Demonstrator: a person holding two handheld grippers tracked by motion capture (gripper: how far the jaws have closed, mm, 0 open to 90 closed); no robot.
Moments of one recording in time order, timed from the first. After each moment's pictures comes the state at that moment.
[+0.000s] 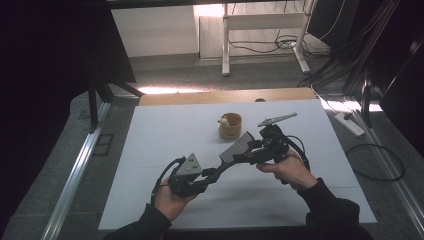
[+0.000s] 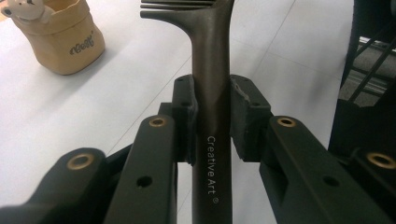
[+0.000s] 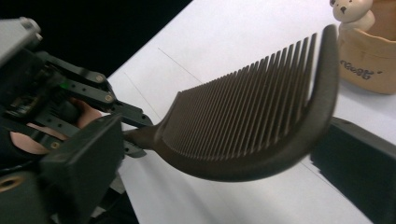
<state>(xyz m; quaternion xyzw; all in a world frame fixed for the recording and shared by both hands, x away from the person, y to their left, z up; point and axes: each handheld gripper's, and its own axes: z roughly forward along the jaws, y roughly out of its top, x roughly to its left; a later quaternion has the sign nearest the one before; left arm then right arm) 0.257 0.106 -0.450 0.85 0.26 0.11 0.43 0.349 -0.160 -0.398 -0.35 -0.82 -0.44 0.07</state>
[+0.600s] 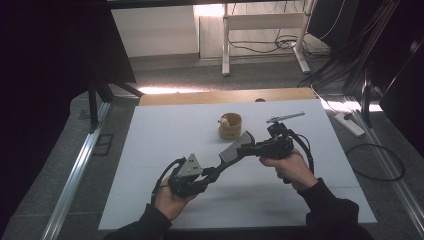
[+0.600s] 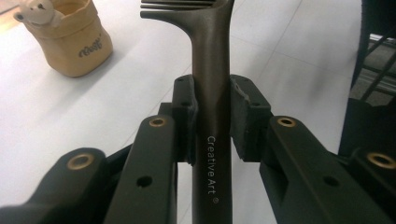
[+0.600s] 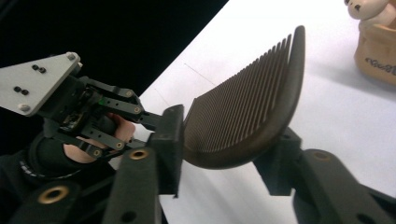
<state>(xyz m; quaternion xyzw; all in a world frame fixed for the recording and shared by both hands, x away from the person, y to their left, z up) 0.255 0.105 -0.451 0.85 0.26 0.13 0.43 0.357 -0.176 -0.402 -0.36 -0.79 -0.48 0.14</state>
